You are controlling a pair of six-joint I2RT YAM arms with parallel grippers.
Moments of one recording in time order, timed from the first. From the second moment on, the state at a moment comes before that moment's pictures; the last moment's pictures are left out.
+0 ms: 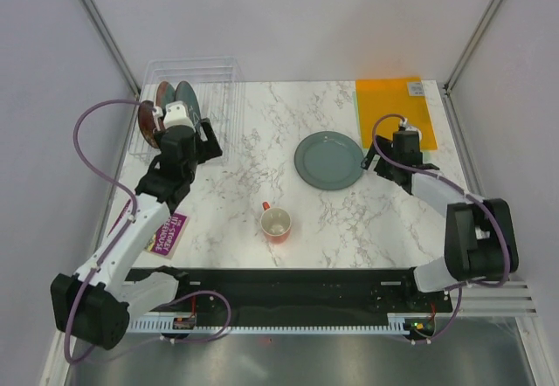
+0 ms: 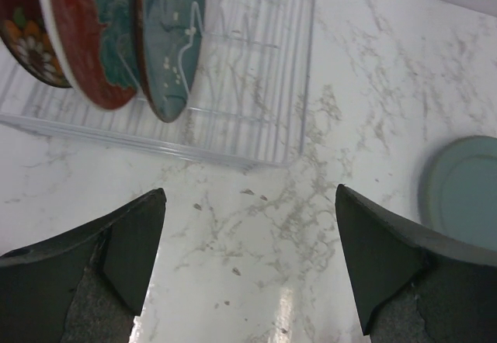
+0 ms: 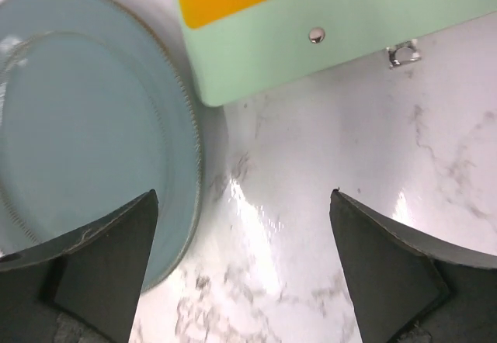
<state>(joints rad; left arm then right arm) -0.33 1.02 0.87 -0.24 -0.37 -0.38 0.09 1.56 0.80 -0.02 0.03 0.50</state>
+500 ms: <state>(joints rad) -0.23 1.55 1.30 -0.17 -0.62 -0.12 0.12 1.20 0.79 -0.15 -0.03 0.43</state>
